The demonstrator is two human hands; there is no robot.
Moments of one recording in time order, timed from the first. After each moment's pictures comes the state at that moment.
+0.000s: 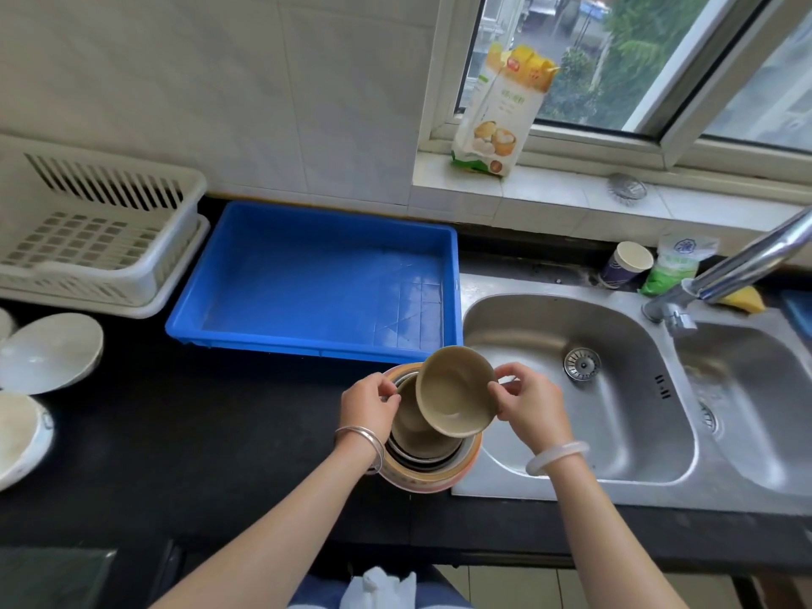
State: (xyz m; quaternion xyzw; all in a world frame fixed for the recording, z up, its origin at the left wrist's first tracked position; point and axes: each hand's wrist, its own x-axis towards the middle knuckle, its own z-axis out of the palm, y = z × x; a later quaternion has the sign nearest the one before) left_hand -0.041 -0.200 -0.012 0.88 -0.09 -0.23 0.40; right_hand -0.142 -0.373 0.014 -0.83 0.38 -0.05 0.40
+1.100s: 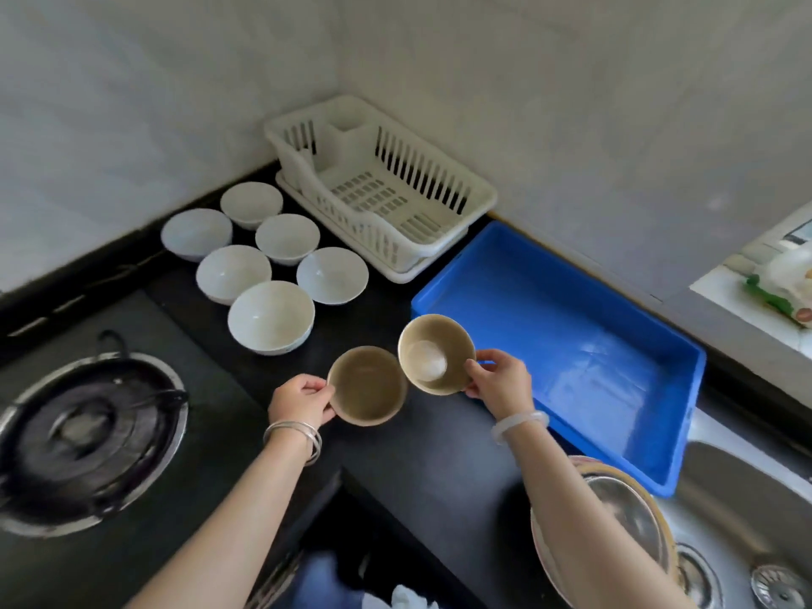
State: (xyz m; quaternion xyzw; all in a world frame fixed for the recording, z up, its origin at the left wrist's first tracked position) left_hand 0.005 0.084 -0.038 0.64 0.43 -0.04 0.64; right_hand 0.055 -0.151 -0.013 -0.83 0.20 0.09 0.51
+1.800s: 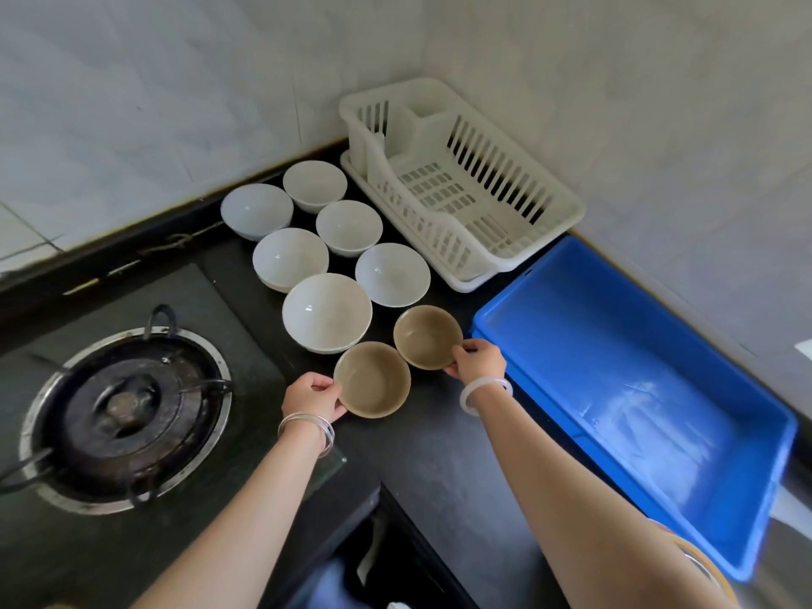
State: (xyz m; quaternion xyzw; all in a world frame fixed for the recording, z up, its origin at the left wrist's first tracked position) left_hand 0.024 0.142 -0.079 0.57 0.50 -0.02 0.65; right_hand 0.133 -0.045 -0.070 -0.81 0.26 0.20 0.49
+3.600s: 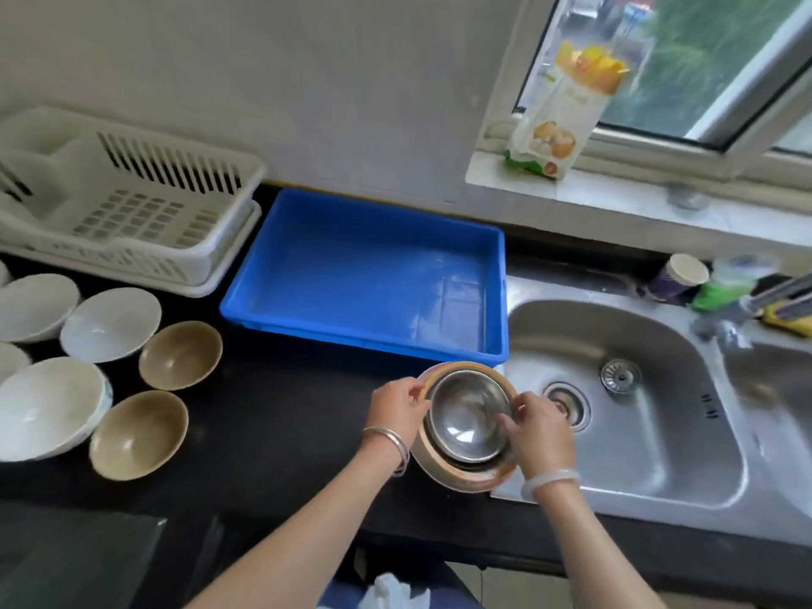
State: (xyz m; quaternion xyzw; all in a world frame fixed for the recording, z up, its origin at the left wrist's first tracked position) left_hand -0.034 -0.166 -0.022 0.87 -0.11 -0.25 0.41; right_hand -0.132 -0.329 -0.033 -0.88 0.40 0.02 0.23
